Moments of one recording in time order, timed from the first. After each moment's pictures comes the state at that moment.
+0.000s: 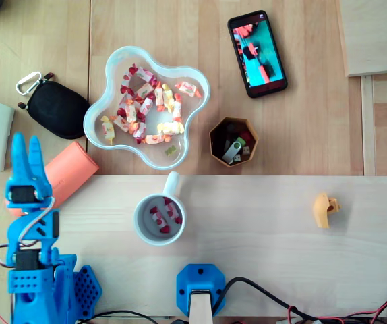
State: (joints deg) arm -1.6 166.6 167.8 -5.2 2.2
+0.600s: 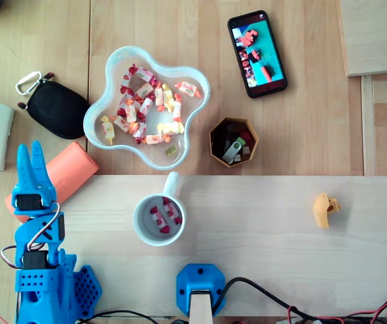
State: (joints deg) arm -1.7 169.4 178.1 -17.5 3.0
